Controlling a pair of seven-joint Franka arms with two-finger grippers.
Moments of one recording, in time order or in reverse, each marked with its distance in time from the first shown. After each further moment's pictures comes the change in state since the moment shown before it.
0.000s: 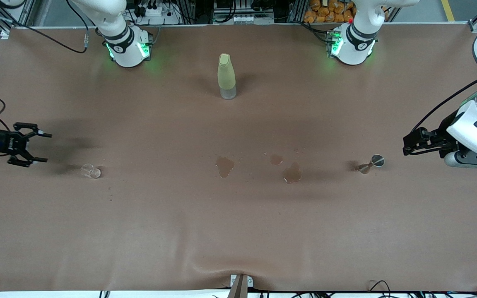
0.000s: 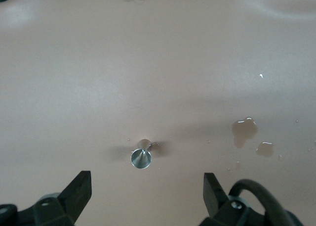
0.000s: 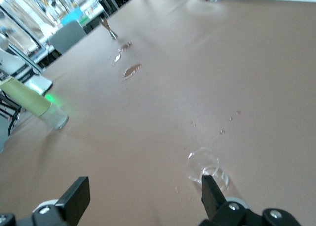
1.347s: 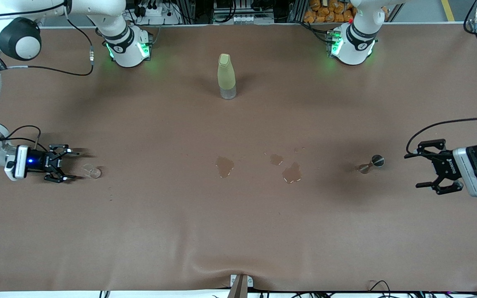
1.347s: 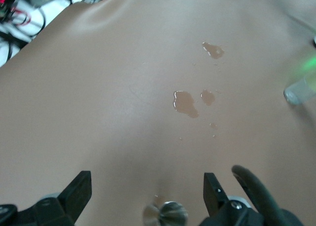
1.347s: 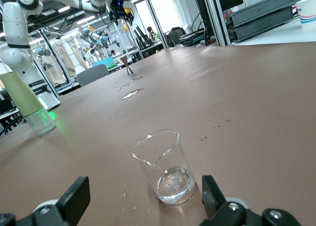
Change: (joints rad) left arm 0.308 0.285 0.011 -0.026 -0.691 -0.058 1.542; right arm -0.043 0.419 0.013 0.225 0.222 -0.132 -0.353
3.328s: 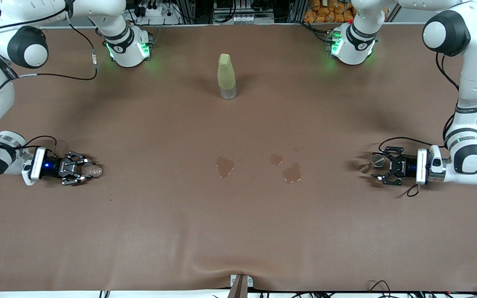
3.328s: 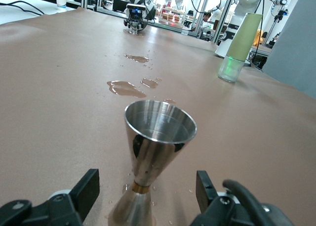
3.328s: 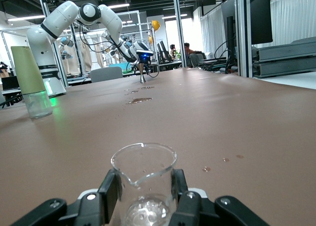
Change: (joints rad) left arm 0.165 0.445 -0.032 -0.003 -0.197 -0.225 0.728; right arm 0.010 0.075 0.066 0.059 0.024 -0.019 -0.228
